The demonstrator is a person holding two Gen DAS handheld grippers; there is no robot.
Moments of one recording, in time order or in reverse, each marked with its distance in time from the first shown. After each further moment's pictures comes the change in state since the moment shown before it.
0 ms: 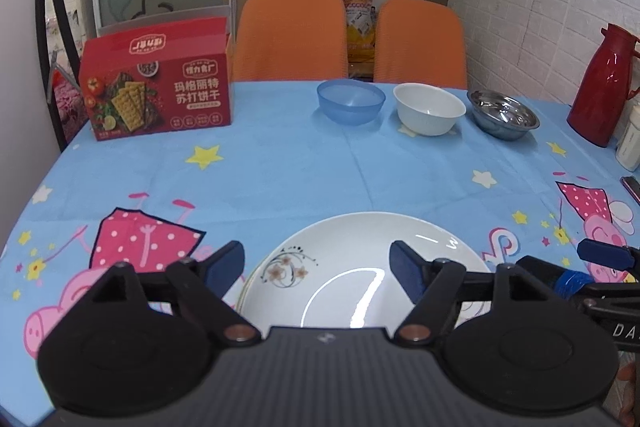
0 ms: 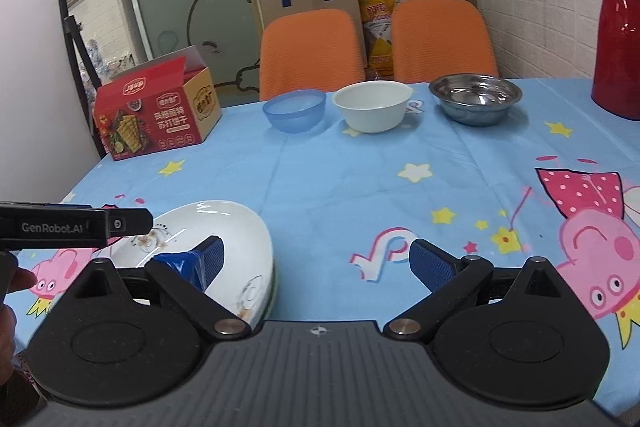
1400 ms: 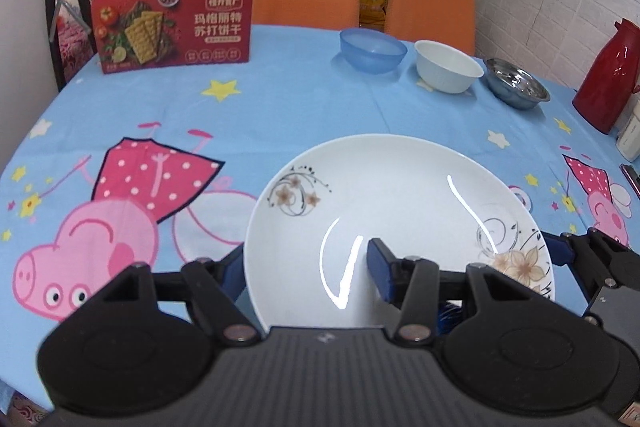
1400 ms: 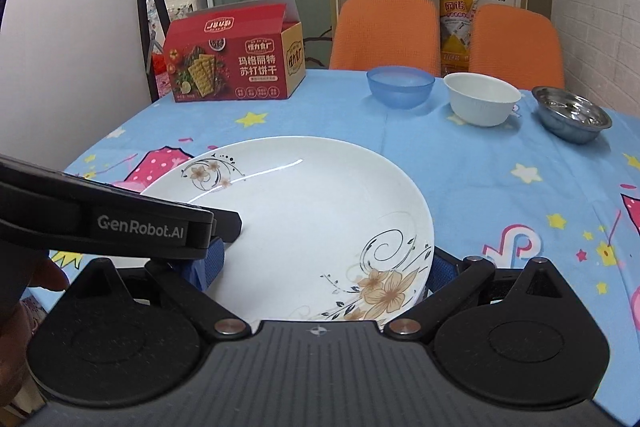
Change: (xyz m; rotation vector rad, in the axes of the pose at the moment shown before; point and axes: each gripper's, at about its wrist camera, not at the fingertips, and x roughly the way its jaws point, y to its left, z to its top) left arm 0.008 0.038 -0.032 -0.082 0.128 -0.040; right arm 0.030 0.093 -0.023 -0.204 0.071 0.097
